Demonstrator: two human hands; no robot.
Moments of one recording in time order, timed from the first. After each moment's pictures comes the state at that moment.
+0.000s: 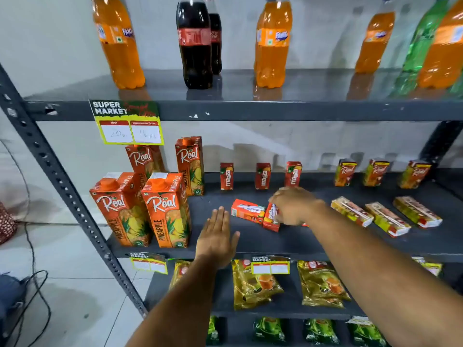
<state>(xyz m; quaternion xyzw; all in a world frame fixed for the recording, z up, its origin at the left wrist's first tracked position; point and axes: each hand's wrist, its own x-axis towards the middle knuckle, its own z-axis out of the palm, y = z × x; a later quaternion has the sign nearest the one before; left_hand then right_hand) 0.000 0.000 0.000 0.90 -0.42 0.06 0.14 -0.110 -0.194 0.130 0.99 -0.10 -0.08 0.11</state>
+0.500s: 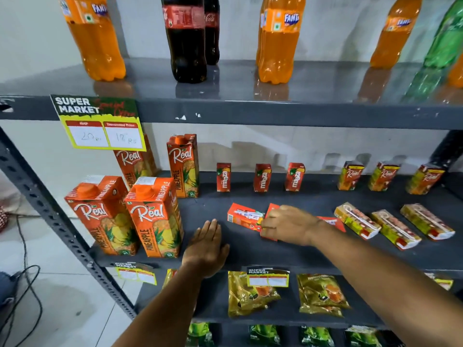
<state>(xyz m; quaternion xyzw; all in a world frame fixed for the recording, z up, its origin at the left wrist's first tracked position) 0.035 -0.001 -0.029 0.90 -0.42 -0.04 0.08 -0.098 -0.228 0.075 0.94 0.20 -0.02 0.27</state>
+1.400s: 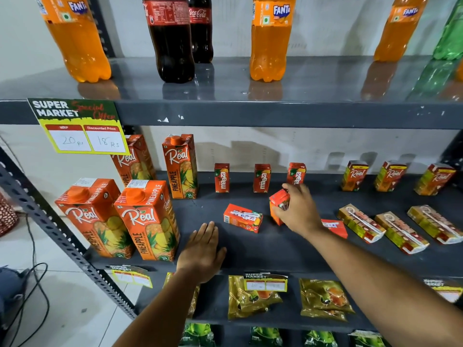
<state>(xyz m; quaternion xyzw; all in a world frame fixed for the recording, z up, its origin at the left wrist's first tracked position) 0.030 -0.001 -0.023 0.91 -0.42 -0.03 0.06 -0.083 -0.254 0.054 0.90 -0.25 0.27 -0.22</state>
